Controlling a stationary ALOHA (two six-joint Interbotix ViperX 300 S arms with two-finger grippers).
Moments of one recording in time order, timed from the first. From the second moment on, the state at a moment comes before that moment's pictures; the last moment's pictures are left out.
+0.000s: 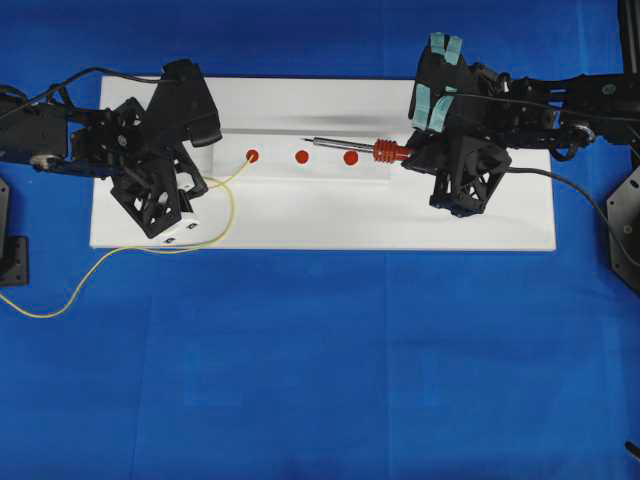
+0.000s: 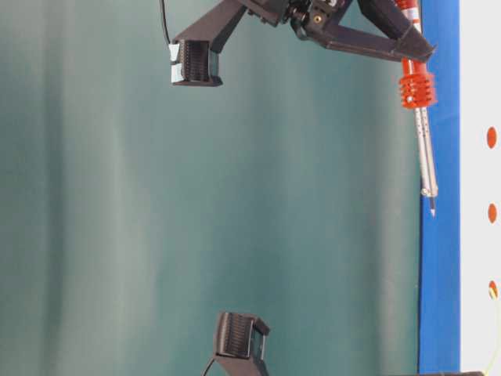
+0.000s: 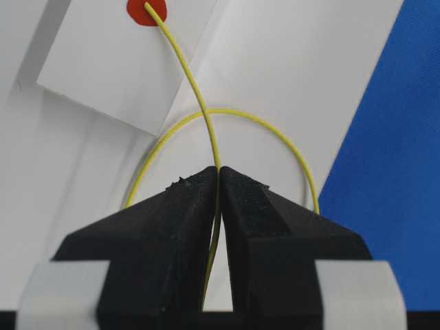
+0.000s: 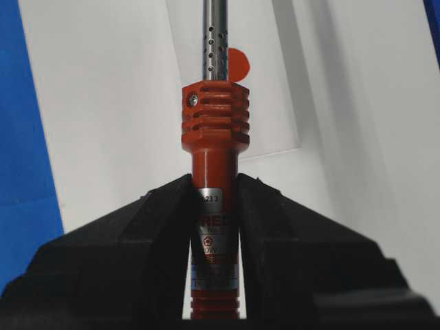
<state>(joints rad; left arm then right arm) 0.13 -0.18 0.84 0.00 0.29 -0.33 -0.23 -0.22 0.79 0.18 0.32 0.01</state>
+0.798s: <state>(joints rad) 0.13 -0.17 0.84 0.00 0.30 -0.34 -0.23 -0.03 0.59 0.16 0.43 0.01</state>
